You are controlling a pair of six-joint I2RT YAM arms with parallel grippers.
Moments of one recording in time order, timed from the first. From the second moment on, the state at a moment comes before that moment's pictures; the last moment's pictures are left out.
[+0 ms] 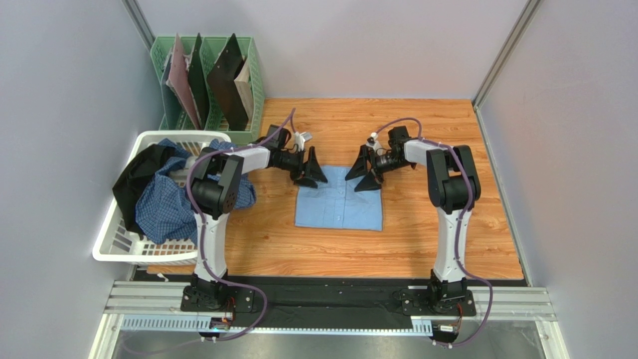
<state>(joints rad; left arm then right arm) -0.35 2.12 1.37 -0.21 0.97 -0.40 0.17 2.18 1.42 -0.52 -1.06 0.33</state>
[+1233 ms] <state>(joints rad) -0.31 1.91 1.28 -0.50 0.71 -0.15 0.61 2.02 1.49 -0.81 -0.37 -0.31</state>
